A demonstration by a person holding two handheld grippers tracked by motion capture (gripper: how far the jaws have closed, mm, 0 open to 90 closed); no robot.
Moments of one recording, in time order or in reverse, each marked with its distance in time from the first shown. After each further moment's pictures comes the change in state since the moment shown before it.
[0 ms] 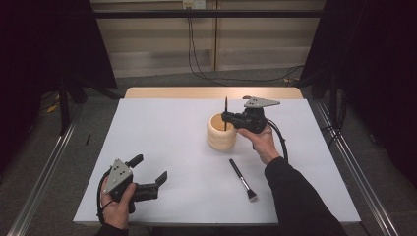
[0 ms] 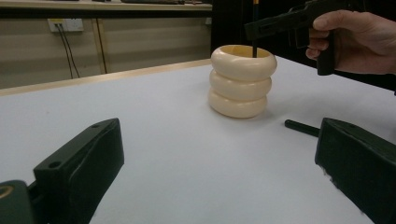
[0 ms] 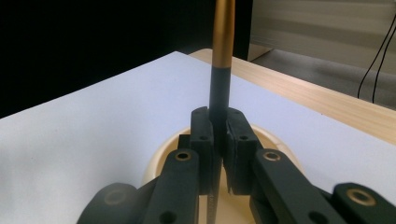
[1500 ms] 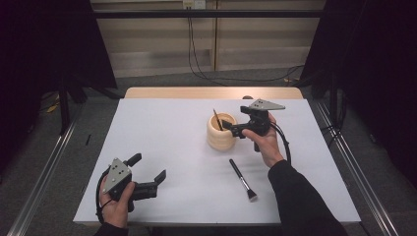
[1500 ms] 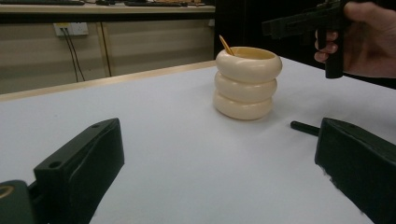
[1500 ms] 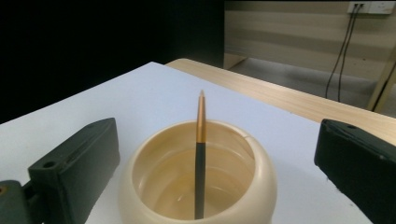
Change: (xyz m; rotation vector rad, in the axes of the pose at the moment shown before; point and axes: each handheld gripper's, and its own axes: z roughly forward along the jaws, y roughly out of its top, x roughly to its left) left arm 0.003 0.001 0.000 -0.021 0.015 -0.005; right arm 0.001 -0.005 -0.010 -0.057 -0.112 0.022
